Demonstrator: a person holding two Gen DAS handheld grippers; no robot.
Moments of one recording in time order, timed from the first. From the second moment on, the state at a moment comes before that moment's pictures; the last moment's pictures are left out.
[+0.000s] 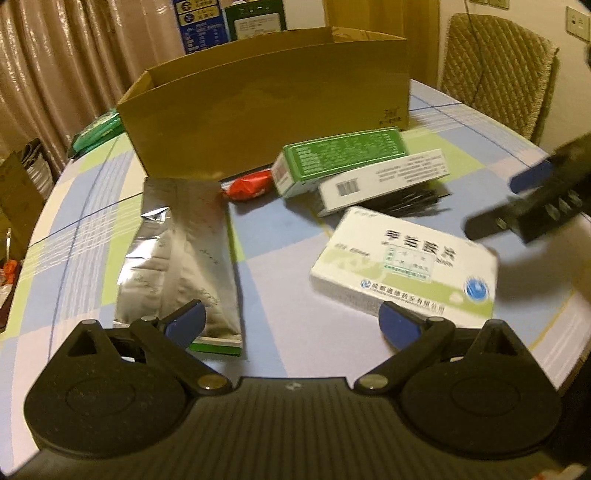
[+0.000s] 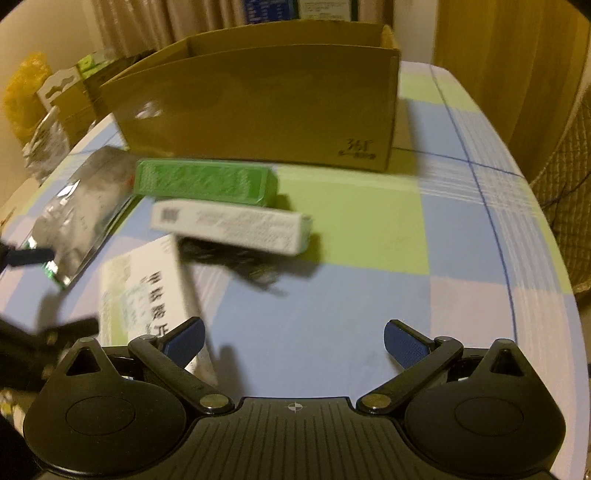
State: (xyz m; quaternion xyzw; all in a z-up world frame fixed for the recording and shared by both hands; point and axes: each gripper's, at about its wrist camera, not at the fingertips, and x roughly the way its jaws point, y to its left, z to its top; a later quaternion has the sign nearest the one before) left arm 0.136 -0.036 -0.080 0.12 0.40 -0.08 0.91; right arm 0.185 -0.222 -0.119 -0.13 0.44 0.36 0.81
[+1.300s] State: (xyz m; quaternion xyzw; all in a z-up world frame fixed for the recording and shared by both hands) left arm 0.121 0.011 -0.039 0.03 0.35 -0.04 0.93; right arm 0.106 -0.172 -0.123 -0.17 0.36 0.40 0.83
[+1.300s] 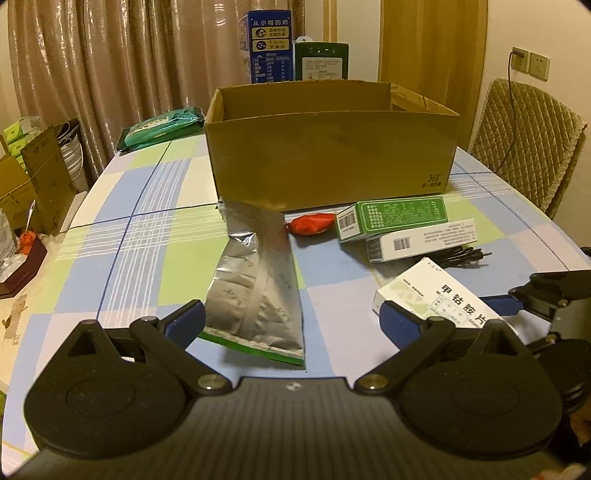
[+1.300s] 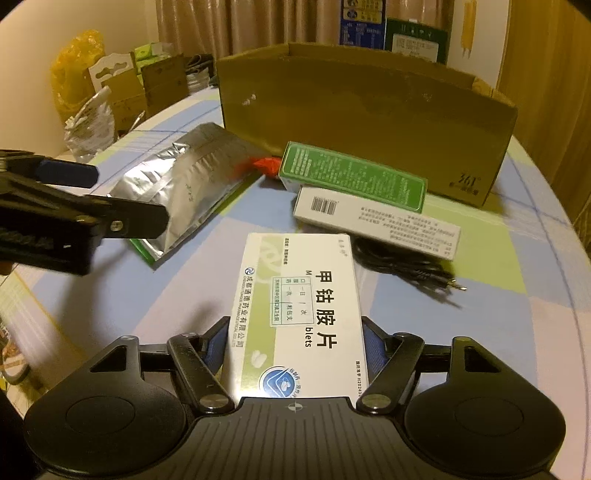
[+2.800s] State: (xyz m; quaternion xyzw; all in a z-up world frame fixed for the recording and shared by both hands) left arm 0.151 -0.053 -0.069 -0.03 0.39 -0.12 0.91; right arm 0.178 -0.248 -0.115 -0.13 0.40 0.28 0.86
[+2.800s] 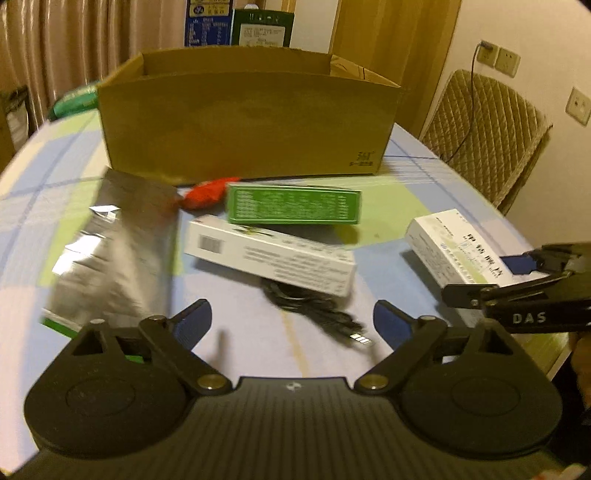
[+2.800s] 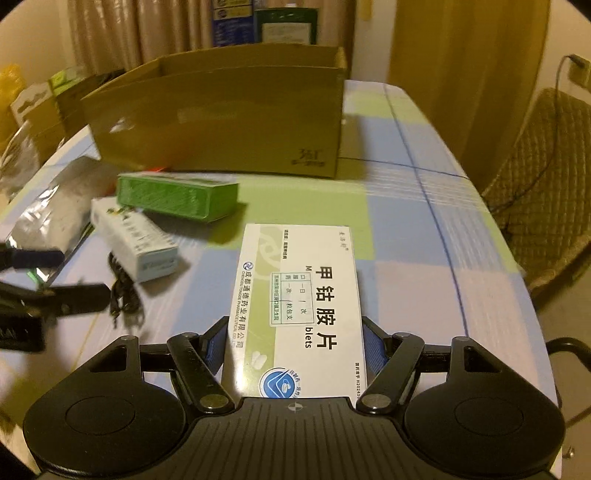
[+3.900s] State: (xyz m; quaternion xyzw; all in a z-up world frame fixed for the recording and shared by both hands) left arm 0.145 -0.047 -0.084 0.05 0.41 -0.08 0.91; right arm 0.174 -0.233 -0.117 -0.11 0.41 0.31 0.85
